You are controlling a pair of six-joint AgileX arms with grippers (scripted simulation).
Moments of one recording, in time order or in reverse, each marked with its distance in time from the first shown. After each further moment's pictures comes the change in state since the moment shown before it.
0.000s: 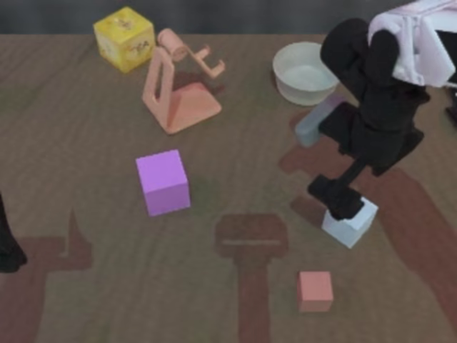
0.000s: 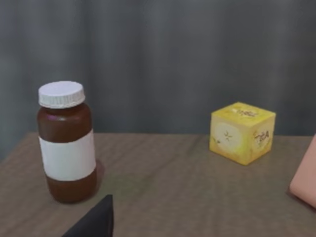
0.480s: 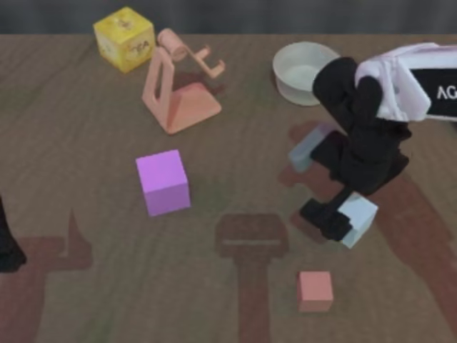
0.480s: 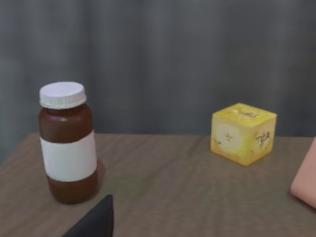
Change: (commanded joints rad) left arm 0.000 0.000 0.000 0.000 0.000 0.000; right arm 0.000 0.087 -0.114 0.208 0.001 0.002
